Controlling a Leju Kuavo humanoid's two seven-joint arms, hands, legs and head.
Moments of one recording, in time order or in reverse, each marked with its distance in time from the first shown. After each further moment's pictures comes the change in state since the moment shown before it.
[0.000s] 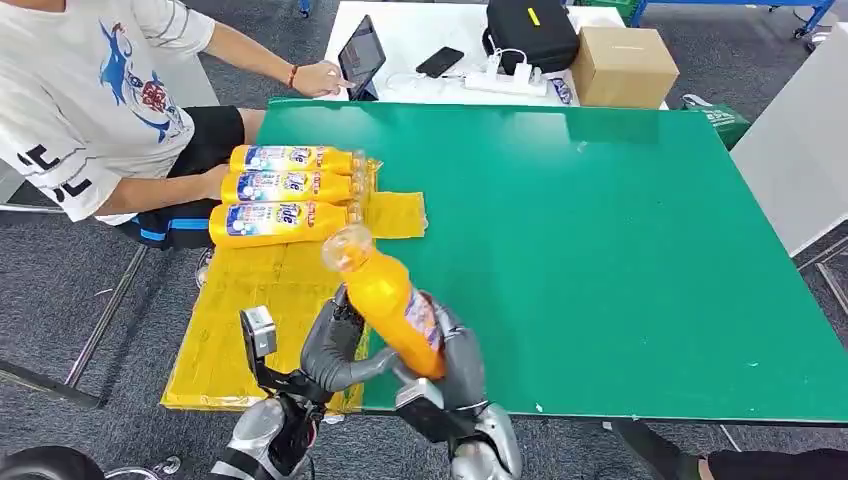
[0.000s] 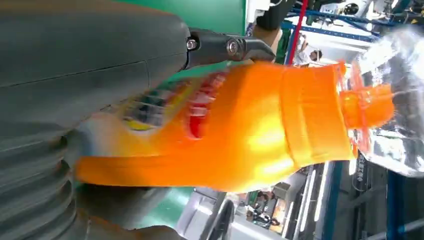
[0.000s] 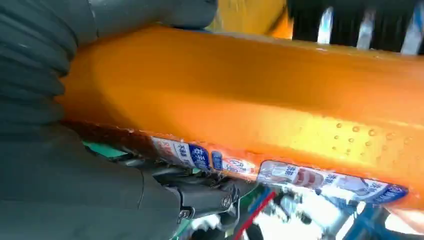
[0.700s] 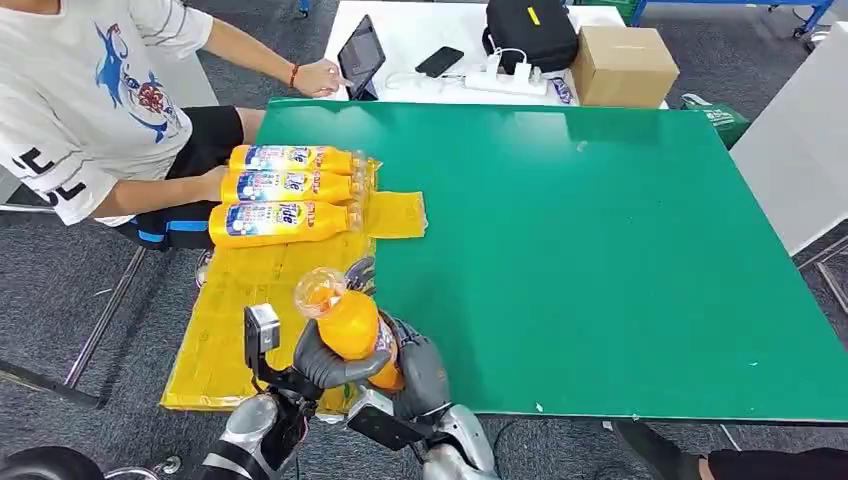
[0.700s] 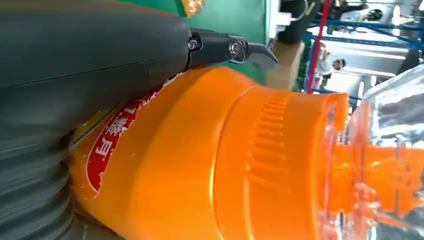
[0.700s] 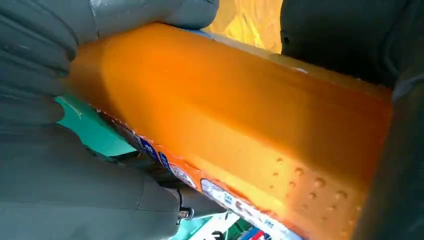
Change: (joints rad) left arm -0.035 0.045 -0.015 0.072 -0.034 0.046 0.029; right arm -0.106 0.054 0.112 0.255 0.077 -0.042 0.041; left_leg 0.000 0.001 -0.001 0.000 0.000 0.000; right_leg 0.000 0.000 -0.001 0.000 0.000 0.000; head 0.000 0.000
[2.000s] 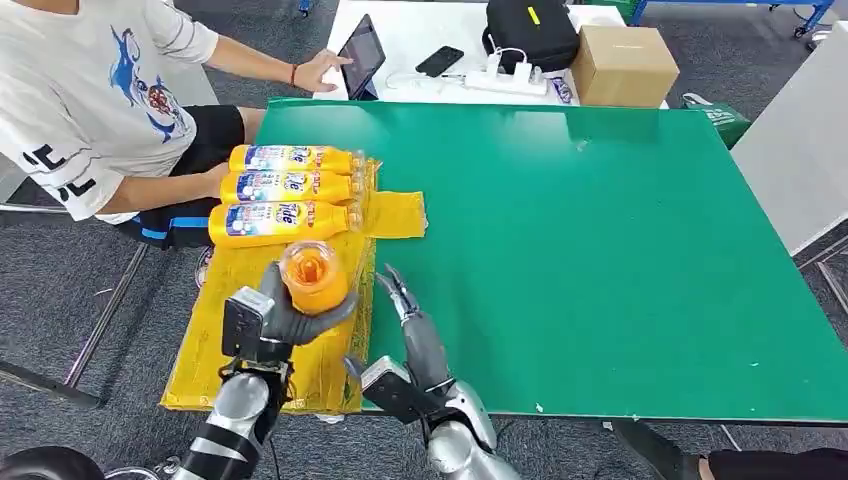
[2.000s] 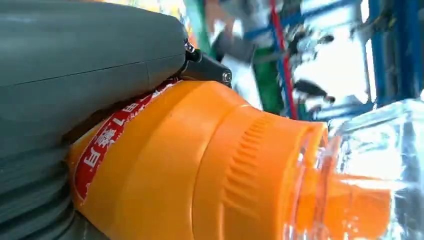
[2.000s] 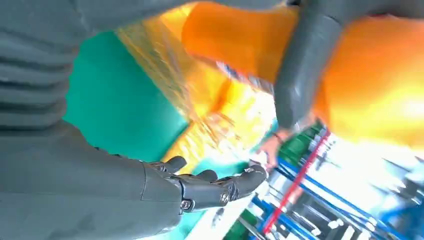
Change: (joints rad) left arm -0.038 -0.014 0.117 -0.125 -0.339 0.488 -0.085; right arm 0.037 -0.039 -0.005 -0.325 -0.130 0.181 0.071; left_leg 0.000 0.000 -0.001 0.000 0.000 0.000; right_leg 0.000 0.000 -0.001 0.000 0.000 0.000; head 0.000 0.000
